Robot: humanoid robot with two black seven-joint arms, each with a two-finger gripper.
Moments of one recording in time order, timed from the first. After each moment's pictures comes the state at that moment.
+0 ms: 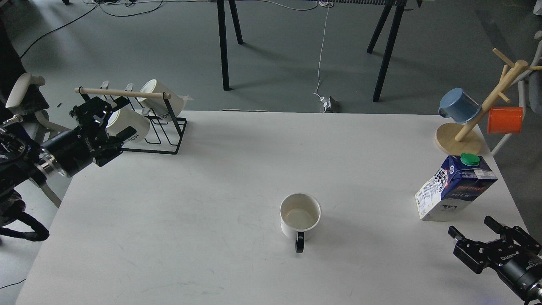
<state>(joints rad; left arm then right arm) -0.51 0.76 -0.60 -0.95 0.59 -0.49 -0.49 -0.27 -0.76 1.02 1.23 1.05 0.49 -0.28</state>
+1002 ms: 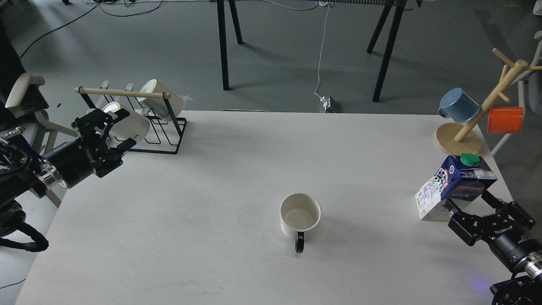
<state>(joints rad) -0.47 0.76 -0.60 -0.95 0.59 -0.49 -0.49 -0.16 -0.70 1.03 1.17 1.06 0.49 -0.28</state>
